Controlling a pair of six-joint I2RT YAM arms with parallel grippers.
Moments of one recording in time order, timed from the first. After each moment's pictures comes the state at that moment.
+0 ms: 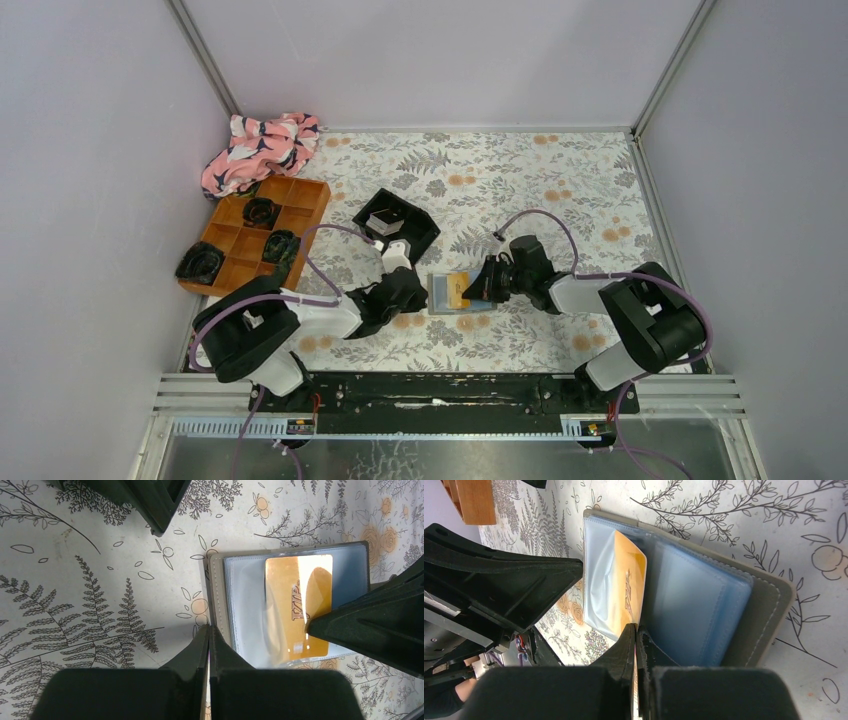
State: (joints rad) left arm -0.92 1.53 0.48 0.34 -0.30 -0.89; right arm 0.51 1.53 0.46 0.33 -0.49 0.71
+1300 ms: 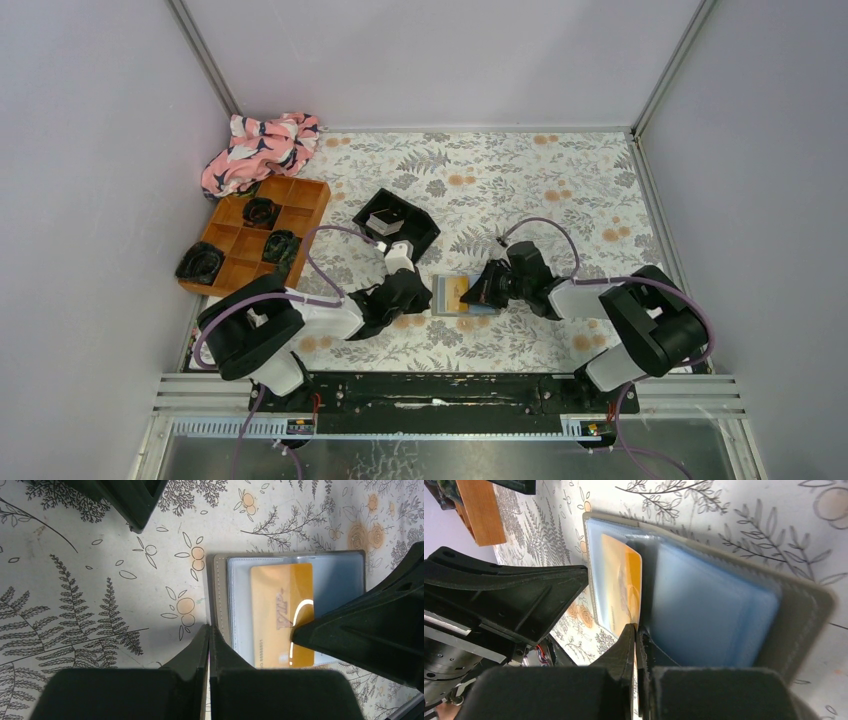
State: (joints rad) left arm -0.94 1.55 0.47 0.39 -0.29 -0.90; right arm 0.55 1.51 0.41 0.35 -0.43 0.88
